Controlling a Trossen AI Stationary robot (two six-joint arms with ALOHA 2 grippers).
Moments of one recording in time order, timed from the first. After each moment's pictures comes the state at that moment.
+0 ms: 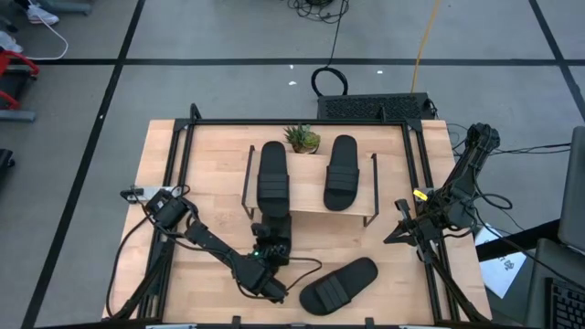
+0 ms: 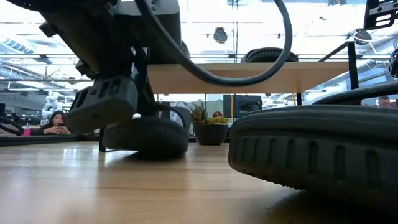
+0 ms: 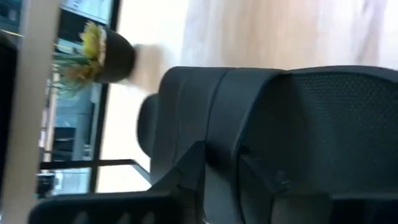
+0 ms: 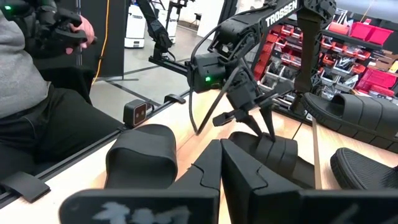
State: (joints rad) left arm -0.58 2.21 1.59 -1.17 -0.91 -0.70; right arm 1.00 0.39 0.21 0.02 0.61 -0.14
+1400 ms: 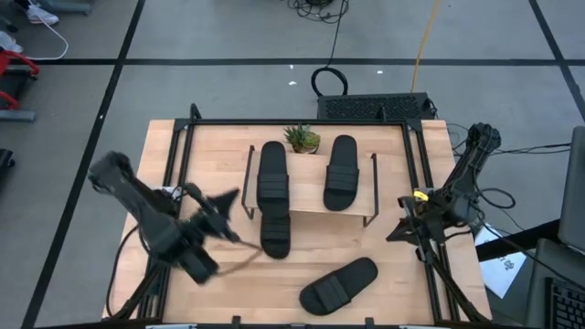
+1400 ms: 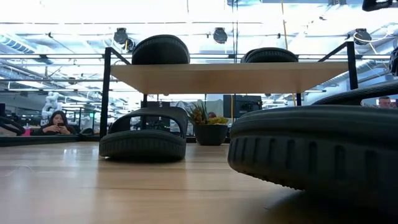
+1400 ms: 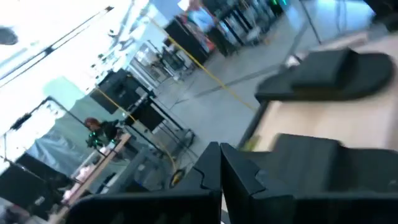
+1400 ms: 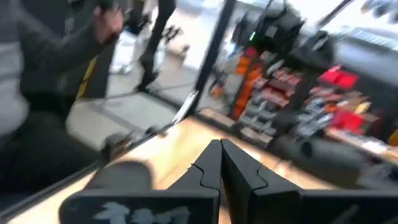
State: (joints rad) left arm -0.72 1.48 1.38 -1.46 -1.46 -0.88; right arm 0.99 0.40 0.22 0.24 0.64 -0.35
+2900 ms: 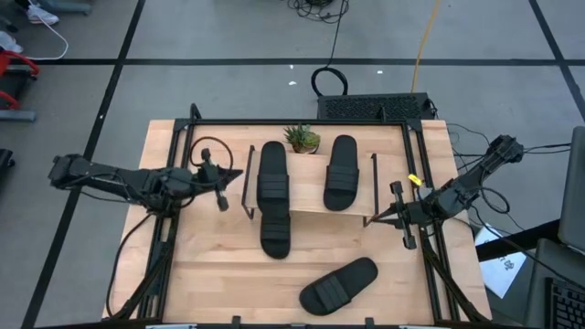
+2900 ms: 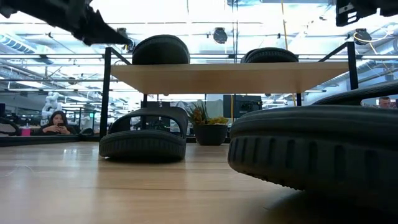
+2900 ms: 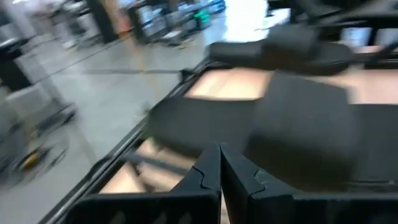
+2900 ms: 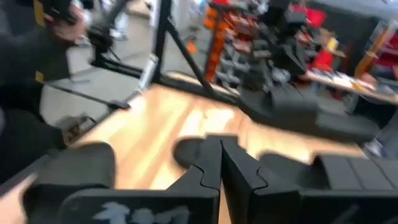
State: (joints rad) left arm -0.13 0.71 0.47 -0.03 -0.55 0.02; right arm 0.65 0.47 0.34 -0.03 0.49 -0.12
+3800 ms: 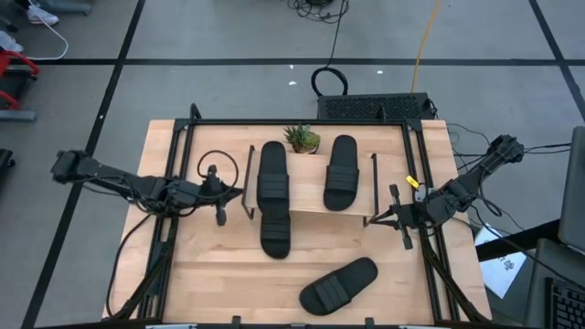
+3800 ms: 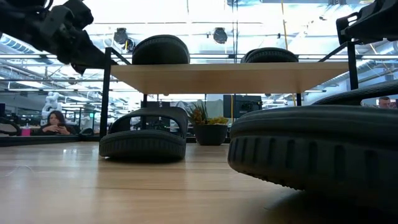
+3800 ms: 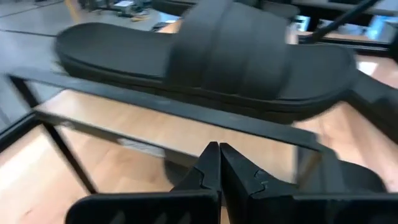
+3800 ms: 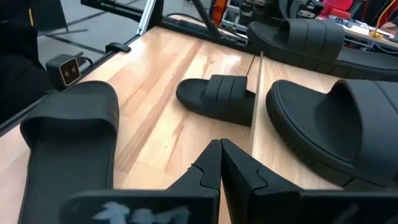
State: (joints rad) left arm -0.23 0.72 0.30 0.05 -0.43 -0.19; right arm 0.65 0.47 0.34 -0.25 0.48 -0.01
